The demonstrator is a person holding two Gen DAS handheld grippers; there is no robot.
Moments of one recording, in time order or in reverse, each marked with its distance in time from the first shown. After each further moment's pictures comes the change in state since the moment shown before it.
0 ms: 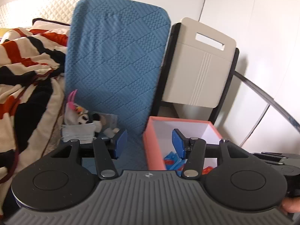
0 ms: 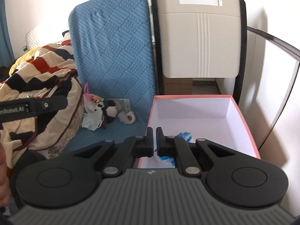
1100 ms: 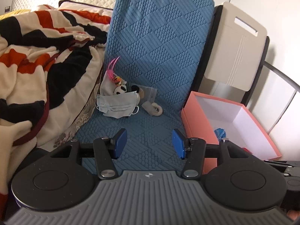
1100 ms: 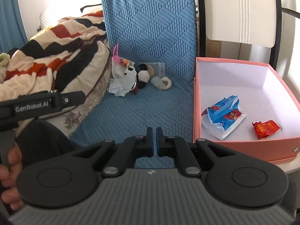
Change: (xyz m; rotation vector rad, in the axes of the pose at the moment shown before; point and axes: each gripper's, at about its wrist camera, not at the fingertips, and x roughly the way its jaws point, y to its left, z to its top) left arm 0.014 0.096 -0.087 -0.078 0.056 0.114; right arm 0.055 0.086 -0.082 -0.041 0.112 0.090
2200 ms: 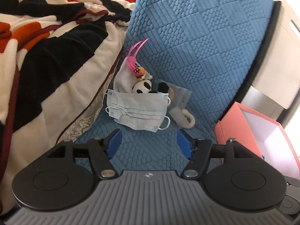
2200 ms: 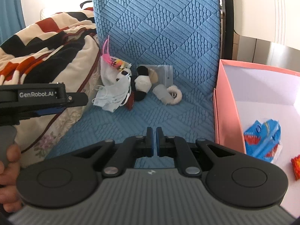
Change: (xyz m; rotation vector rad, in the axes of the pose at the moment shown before) left arm 0.160 0.052 0.035 -0.139 0.056 0.090; right arm 0.156 -0.007 0.038 -0.033 -0.034 0.031
